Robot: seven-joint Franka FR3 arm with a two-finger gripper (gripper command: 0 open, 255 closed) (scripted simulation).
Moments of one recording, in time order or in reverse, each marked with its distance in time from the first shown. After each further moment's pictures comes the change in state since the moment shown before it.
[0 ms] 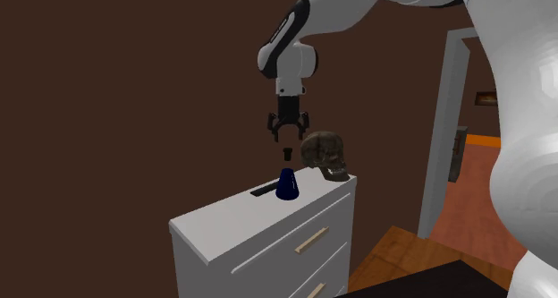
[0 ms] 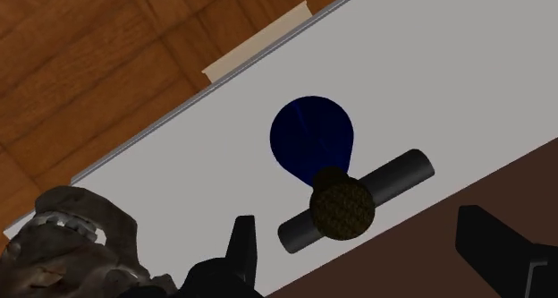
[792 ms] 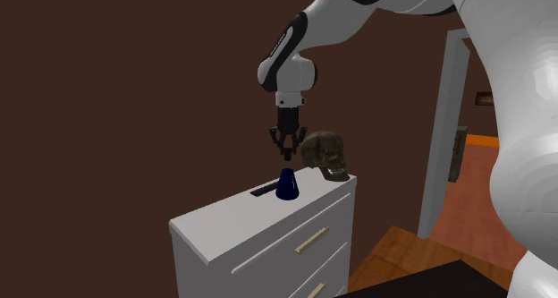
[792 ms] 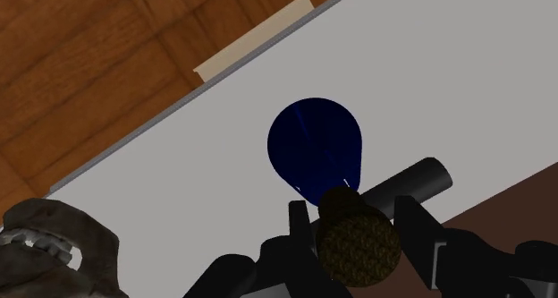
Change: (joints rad) arm 0.001 0.040 0.001 -0.041 0.000 0.082 0.001
